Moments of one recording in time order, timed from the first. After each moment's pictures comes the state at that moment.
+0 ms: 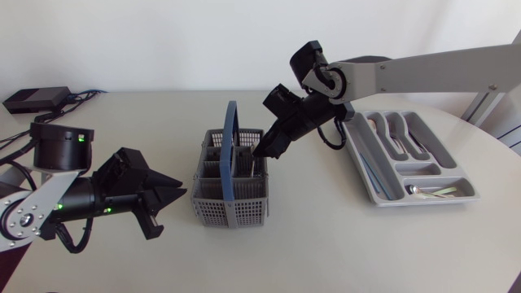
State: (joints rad) left arm -0.21 1.16 0.51 -0.10 0.47 0.58; right arm 0.46 1.97 1.49 -0.55 -0.49 -0.50
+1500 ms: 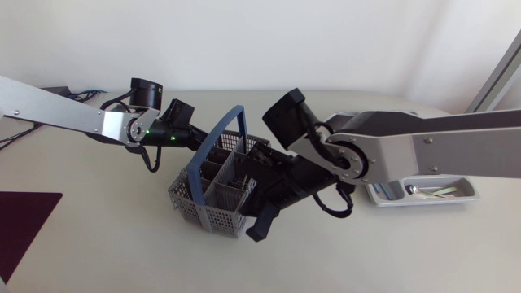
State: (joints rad) left arm -0.17 1.99 1.16 0.10 0.51 0.31; right arm 0.76 1.64 1.03 -0.40 -0.39 -0.27
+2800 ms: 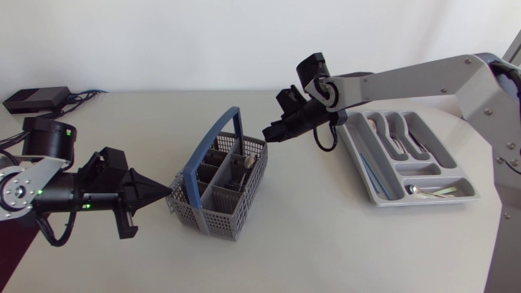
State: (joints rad) left arm 0.01 1.24 0.58 -0.30 0.72 0.85; right arm 0.38 2.13 1.56 -0.38 -0.44 -0.10
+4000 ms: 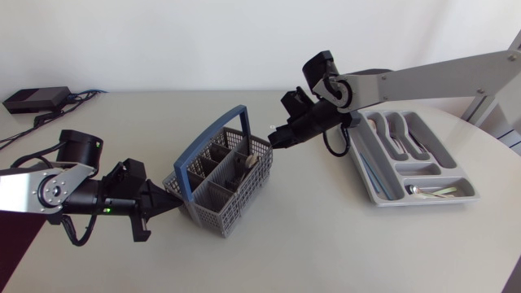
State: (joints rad) left arm -0.02 1.47 0.59 -0.17 0.75 0.86; right arm 0.40 1.99 1.43 -0.43 -0.46 -0.11
